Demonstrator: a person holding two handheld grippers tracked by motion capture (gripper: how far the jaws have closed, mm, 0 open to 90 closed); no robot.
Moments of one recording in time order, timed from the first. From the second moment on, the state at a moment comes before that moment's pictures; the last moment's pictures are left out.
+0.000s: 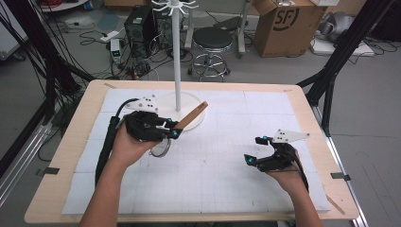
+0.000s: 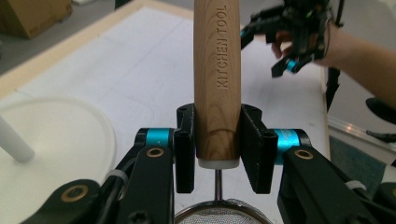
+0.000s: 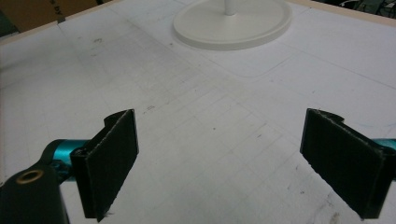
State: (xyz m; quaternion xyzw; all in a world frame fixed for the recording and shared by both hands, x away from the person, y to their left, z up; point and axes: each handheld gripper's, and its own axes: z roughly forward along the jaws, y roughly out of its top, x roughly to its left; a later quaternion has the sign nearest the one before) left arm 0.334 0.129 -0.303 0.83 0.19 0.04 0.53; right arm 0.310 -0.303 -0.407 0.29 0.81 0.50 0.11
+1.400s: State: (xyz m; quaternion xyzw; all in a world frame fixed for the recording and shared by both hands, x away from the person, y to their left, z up) left arm 0.390 0.187 -0.196 0.77 0.21 0.10 0.59; right arm 0.310 -0.304 -0.406 0.29 0.80 0.51 0.10
